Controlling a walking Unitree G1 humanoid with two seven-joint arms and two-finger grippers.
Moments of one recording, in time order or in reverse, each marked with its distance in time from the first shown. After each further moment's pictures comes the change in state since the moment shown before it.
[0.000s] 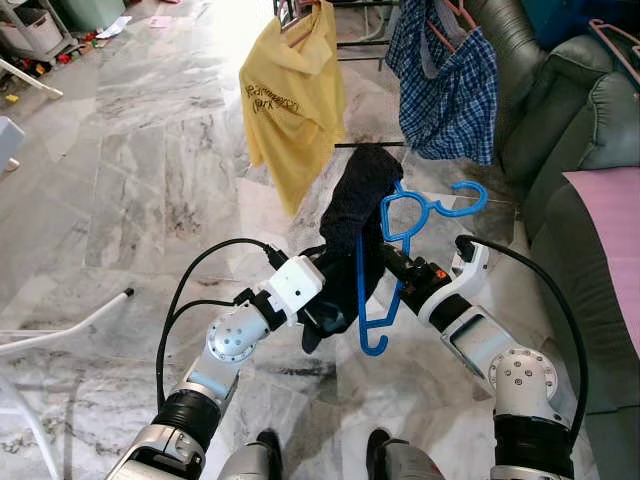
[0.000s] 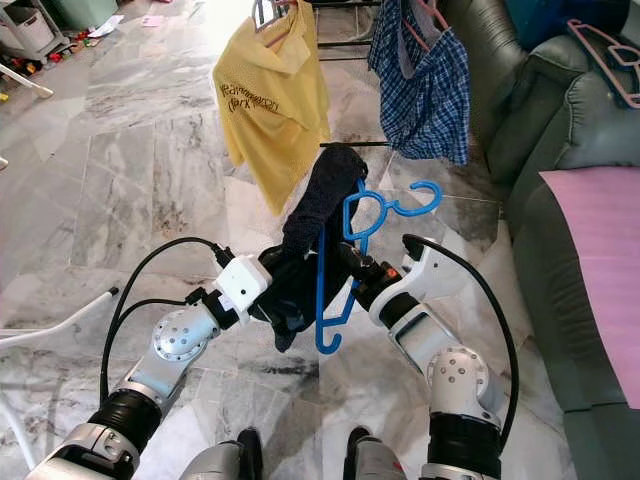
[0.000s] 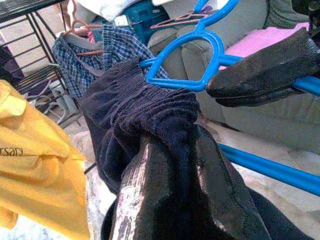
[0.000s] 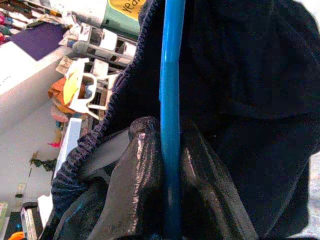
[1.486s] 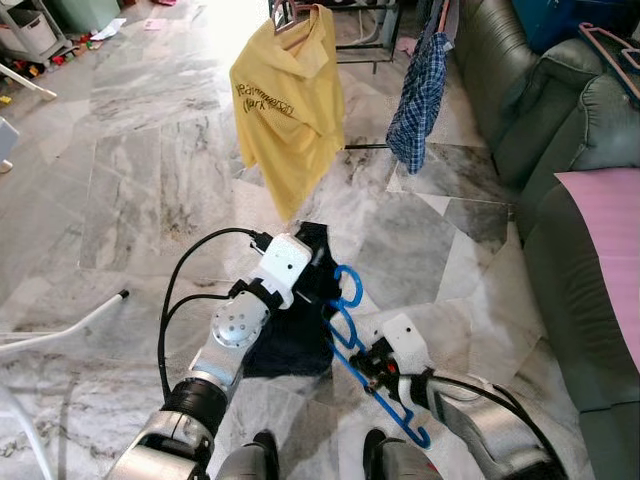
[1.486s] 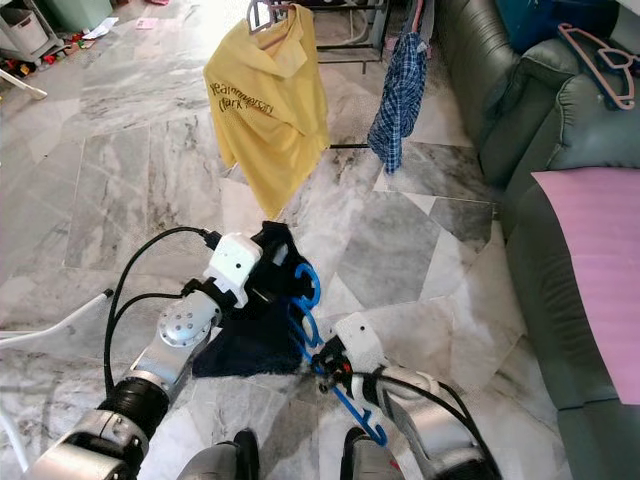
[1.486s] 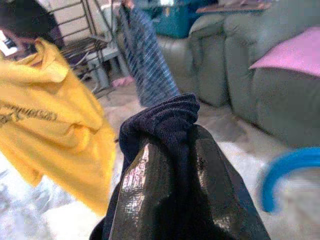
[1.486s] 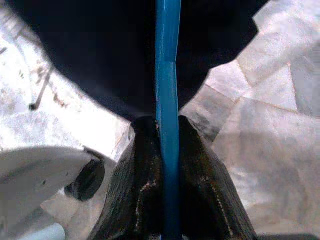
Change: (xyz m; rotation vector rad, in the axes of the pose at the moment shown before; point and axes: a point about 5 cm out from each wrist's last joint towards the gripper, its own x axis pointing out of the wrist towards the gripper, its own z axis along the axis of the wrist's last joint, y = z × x) left arm 0.008 0.015 -0.003 -0.092 0.067 0.191; right arm -0.024 -0.057 -0.081 -0.859 0.580 -0.126
